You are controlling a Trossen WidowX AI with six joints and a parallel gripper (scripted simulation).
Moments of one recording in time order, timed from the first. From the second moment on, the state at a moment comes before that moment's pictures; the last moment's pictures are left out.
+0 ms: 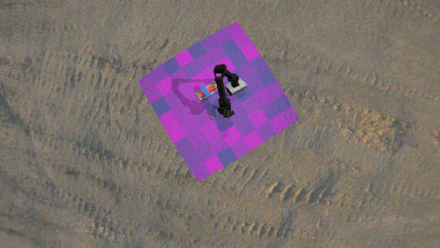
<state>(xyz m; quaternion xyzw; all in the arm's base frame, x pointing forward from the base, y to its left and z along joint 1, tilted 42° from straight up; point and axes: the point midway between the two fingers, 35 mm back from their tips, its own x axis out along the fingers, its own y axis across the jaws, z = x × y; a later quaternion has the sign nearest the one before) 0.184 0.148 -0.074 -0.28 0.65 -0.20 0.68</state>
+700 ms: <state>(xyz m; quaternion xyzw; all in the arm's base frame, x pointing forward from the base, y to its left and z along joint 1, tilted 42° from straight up) 0.171 0.180 -0.022 -0.29 0.65 -0.20 0.67</state>
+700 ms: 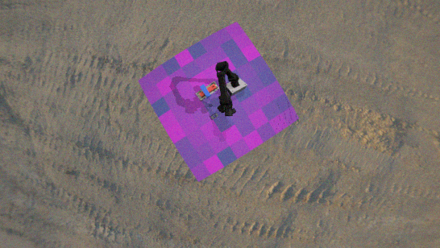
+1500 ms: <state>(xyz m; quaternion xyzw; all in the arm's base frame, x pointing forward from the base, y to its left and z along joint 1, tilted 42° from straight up) 0.201 0.139 0.020 -0.28 0.66 -0.19 0.67</state>
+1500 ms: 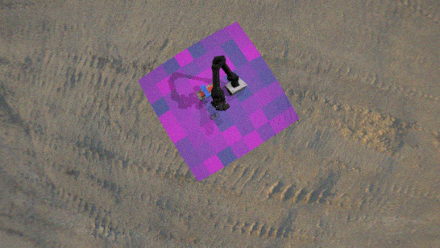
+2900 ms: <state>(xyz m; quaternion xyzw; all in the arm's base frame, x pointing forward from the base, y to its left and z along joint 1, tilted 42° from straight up) 0.215 0.018 0.083 -0.28 0.66 -0.19 0.67</state>
